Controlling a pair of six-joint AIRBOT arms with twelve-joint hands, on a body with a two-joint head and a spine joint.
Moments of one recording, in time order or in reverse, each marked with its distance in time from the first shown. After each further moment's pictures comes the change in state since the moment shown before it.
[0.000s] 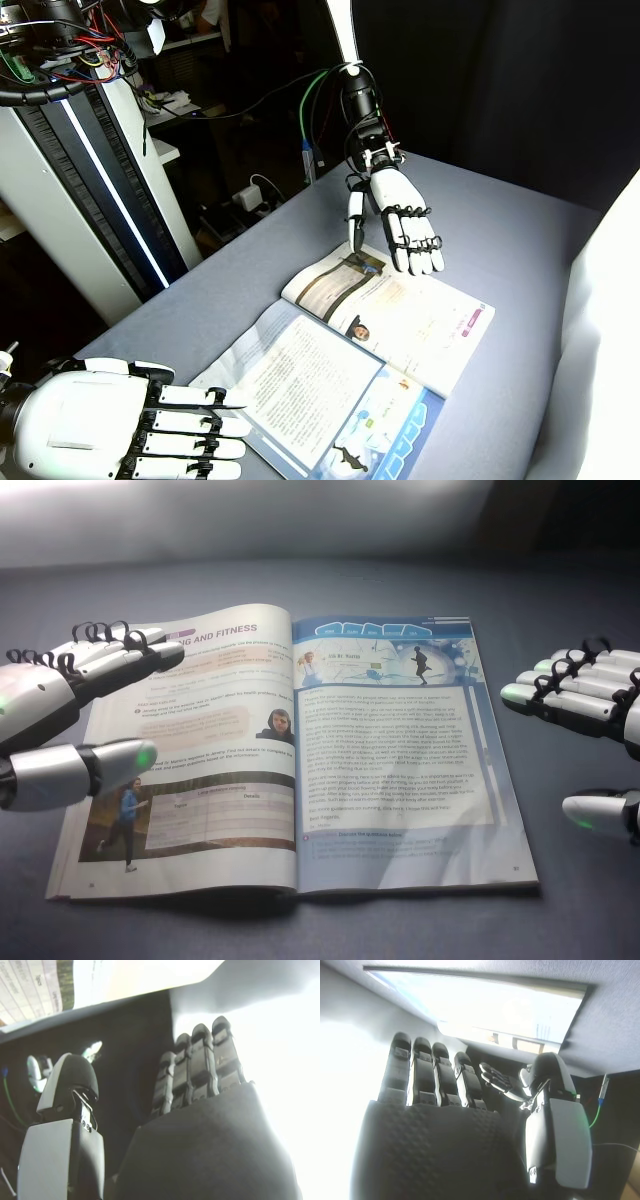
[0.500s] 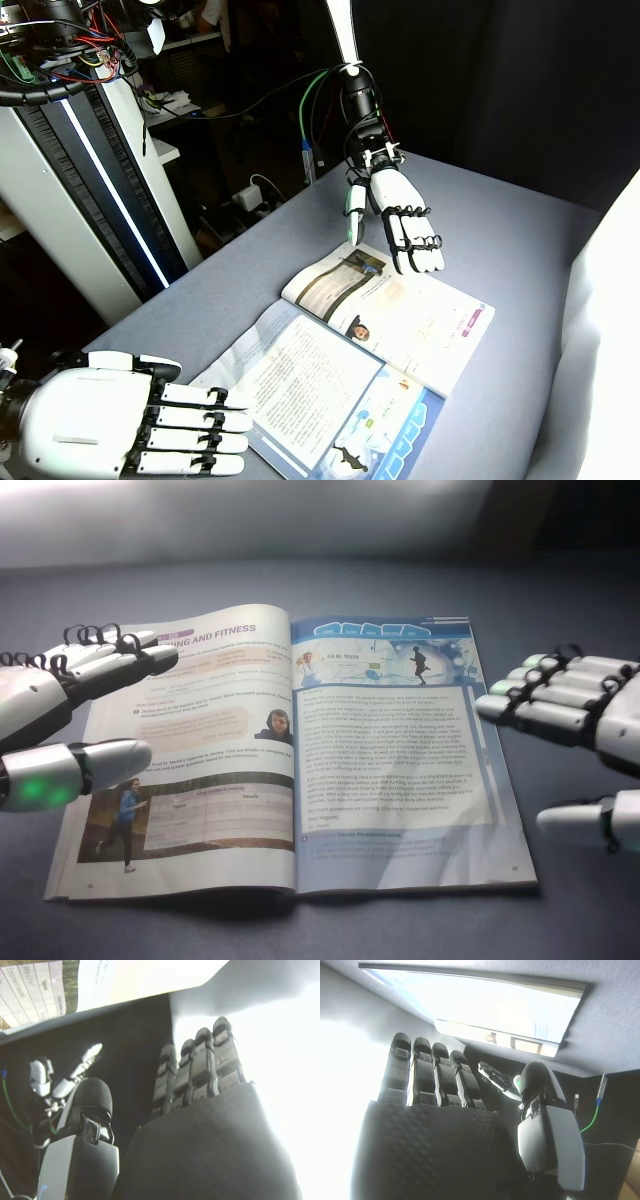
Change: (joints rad) left arm 0.020 0.009 -0.005 -0.021 -0.003 0.002; right arm 0.057 -0.041 0.011 -0.070 -0.060 -0.005
